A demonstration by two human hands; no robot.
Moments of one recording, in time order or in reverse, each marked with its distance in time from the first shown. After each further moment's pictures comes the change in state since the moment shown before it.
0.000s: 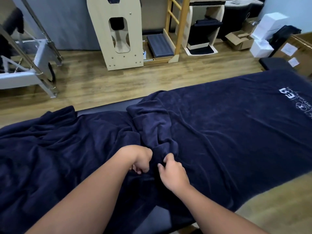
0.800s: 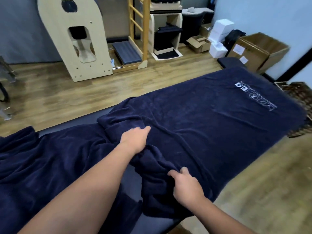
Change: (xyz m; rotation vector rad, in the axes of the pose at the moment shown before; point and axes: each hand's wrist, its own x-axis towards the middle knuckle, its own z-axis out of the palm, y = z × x) left_hand 0.046 0.055 -0.047 0.154 0.749 0.158; right_hand -0.045 0.072 -0.050 -0.279 -0.081 0.154
